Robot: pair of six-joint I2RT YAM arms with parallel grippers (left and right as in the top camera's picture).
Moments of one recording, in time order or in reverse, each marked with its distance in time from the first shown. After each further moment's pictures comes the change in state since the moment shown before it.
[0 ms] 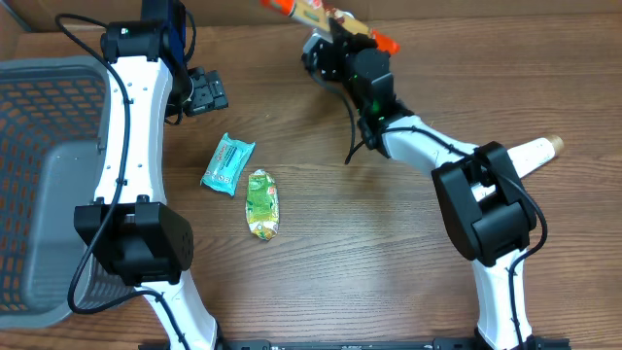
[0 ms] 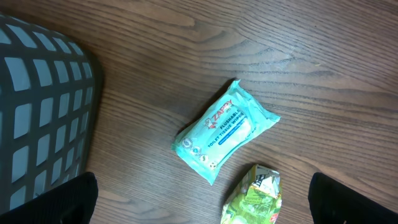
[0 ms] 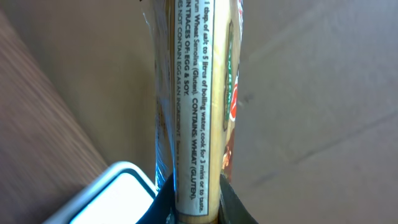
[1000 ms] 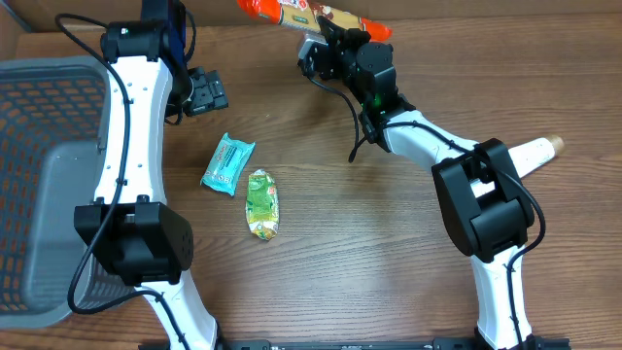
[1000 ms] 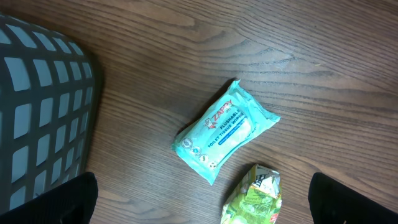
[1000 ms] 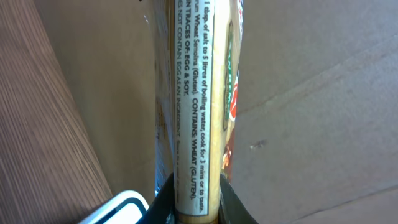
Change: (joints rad) left arm 0.000 0.000 0.000 0.000 0.000 0.000; right arm -0.003 0.020 0.041 -0.002 -0.170 -0.126
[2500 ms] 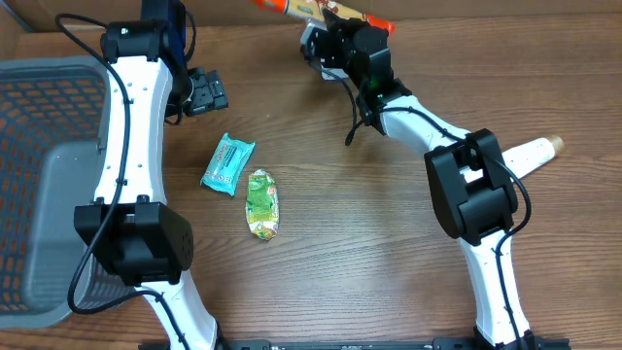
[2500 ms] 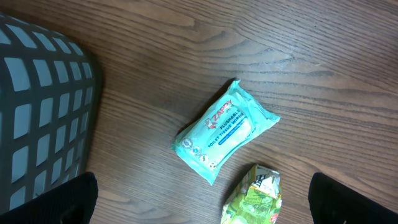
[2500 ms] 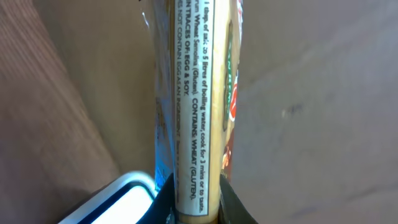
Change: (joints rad) left arm 0.000 0.000 0.000 0.000 0.000 0.000; right arm -0.034 0.133 0.224 -0.210 0.054 0.101
